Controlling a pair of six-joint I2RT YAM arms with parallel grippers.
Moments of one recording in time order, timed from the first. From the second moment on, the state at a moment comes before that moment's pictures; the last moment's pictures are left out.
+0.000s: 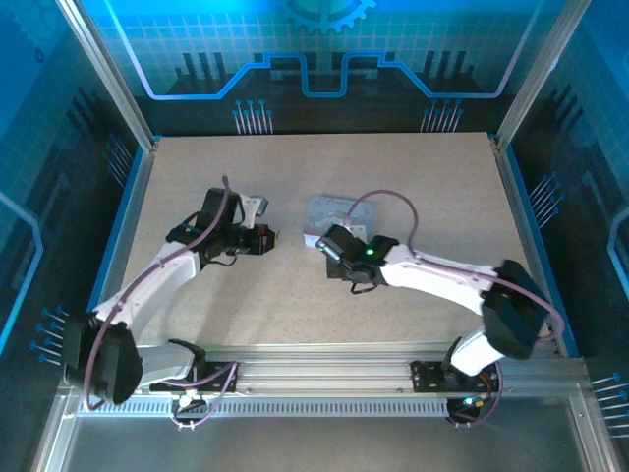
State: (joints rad) left arm -0.29 1.22 0.88 -0.52 0.44 -0.29; right arm 0.92 1.58 1.10 -0.70 0.34 0.88
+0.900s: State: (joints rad) left arm -0.29 0.95 0.65 -0.47 0.55 -0.35; right arm 0.88 1.96 1.29 -0.64 0.47 1.01
